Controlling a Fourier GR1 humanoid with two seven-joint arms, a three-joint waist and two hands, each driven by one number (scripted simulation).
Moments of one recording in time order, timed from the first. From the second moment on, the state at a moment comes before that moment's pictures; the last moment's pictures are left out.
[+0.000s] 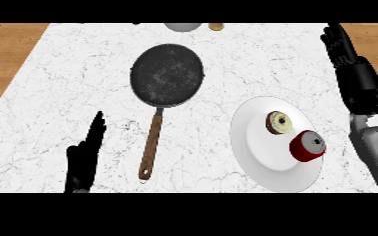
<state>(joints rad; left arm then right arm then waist) 0.06 0.29 -0.30 -1.38 0.19 0.39 -0.04 -0.38 -0.54 0.14 -1.40 -0.20 -0.17 -0.16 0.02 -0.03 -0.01</state>
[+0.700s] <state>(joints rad) 0.05 0.46 -0.28 -1.46 0.12 0.34 0.01 -0.13 -0.38 -0.03 -1.27 -0.14 -0.77 0.17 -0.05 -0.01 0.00</state>
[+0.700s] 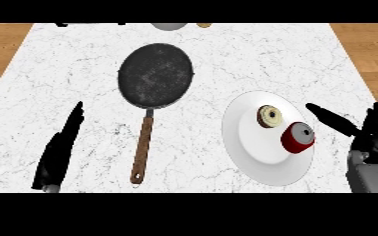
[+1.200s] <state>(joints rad) 0.03 0.49 -0.27 -1.52 0.12 0.30 0.07 0.02 -0.65 0.19 -1.52 0.07 -0.68 0.67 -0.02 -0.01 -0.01</state>
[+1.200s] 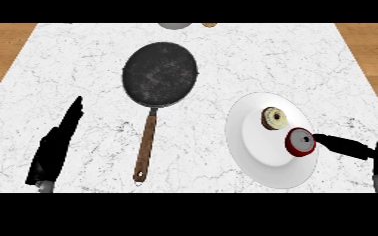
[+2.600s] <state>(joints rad) 0.03 0.46 -0.24 -1.55 0.07 0.24 0.10 -0.52 -0.67 0.38 -1.36 -0.14 -0.12 1.16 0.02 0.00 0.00</state>
